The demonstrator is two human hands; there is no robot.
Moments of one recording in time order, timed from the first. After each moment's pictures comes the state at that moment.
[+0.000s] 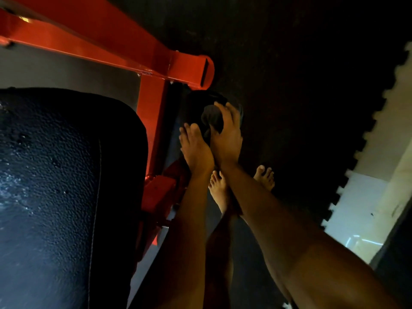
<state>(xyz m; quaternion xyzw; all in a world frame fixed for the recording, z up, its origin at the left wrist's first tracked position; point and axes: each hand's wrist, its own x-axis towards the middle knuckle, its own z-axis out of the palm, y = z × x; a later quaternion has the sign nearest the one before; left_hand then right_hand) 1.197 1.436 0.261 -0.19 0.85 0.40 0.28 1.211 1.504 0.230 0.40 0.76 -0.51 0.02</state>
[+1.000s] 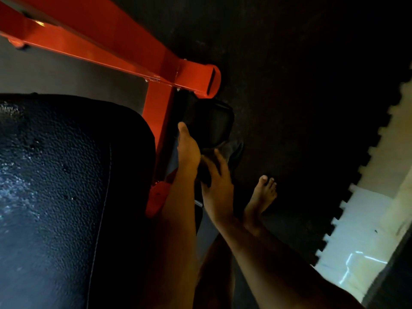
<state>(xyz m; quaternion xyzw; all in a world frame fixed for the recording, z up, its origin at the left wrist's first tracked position) 1.160 1.412 0.227 -0.32 0.73 0.52 0.30 1.294 1.441 0.243 0.31 0.82 -0.48 0.07</state>
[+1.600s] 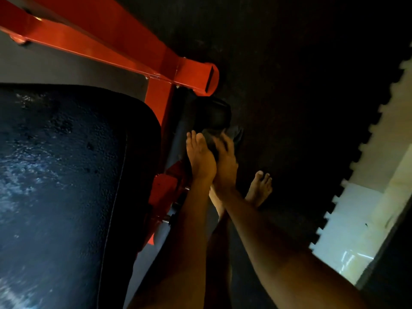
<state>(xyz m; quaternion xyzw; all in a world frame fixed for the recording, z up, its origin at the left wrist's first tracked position) 1.209 1.441 0.266 -0.24 0.81 0.46 0.27 1.262 1.475 0.246 0.34 0.80 -0.49 0.09</state>
